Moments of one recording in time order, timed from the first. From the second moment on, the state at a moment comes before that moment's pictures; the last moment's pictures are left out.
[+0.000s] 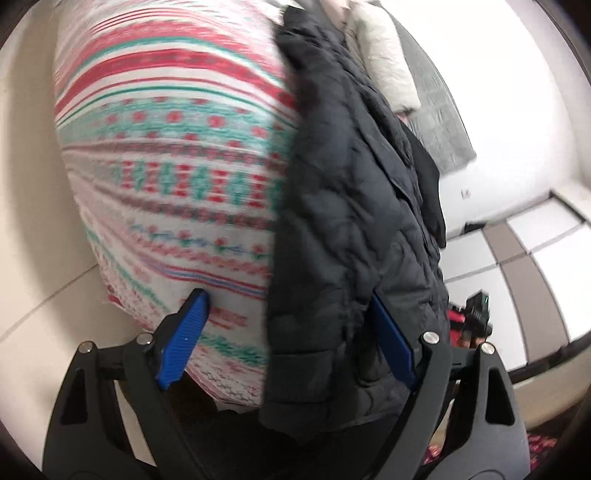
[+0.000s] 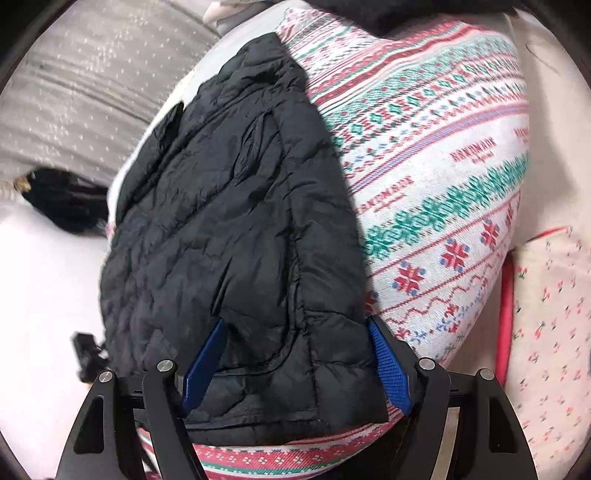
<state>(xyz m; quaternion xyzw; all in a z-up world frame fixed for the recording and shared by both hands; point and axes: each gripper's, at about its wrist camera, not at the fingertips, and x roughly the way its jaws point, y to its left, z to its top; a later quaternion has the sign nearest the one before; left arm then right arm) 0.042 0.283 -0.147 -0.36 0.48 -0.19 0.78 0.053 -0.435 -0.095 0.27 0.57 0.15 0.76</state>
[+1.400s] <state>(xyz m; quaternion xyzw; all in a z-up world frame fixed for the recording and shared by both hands) -0.022 0.207 0.024 -0.37 0.29 -0.36 0.81 -0.019 -0.442 0.012 0.33 0.41 0.21 0.83</state>
